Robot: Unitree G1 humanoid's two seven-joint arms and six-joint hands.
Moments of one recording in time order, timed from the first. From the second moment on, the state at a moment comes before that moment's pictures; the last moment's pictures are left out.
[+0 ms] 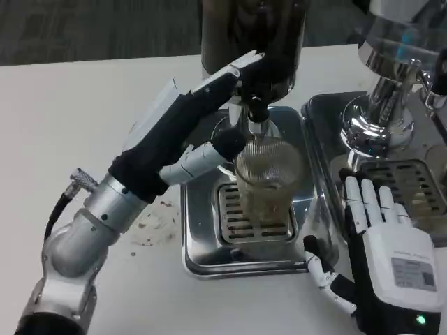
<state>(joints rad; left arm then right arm) -0.43 0.27 -0.09 0.67 -0.02 -0.98 -0.41 0.29 -0.21 0.38 -0.07 -1.04 0.18 -0.52</state>
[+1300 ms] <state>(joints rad) -0.31 0.45 -0.18 0.50 0.65 -1.04 0.23 0.27 -0.22 0.38 -0.05 -1.02 0.18 -0.51</state>
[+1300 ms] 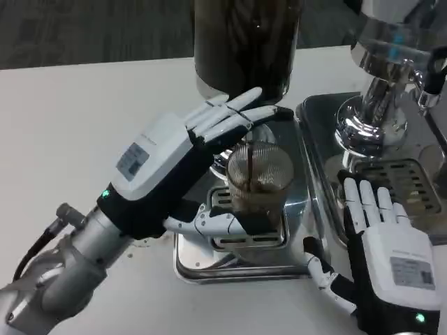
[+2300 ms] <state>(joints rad) -0.32 0.50 -0.26 0.49 0.67 -1.00 0.36 0.10 -0.26 0.28 0.03 -0.58 -0.08 -0.21</state>
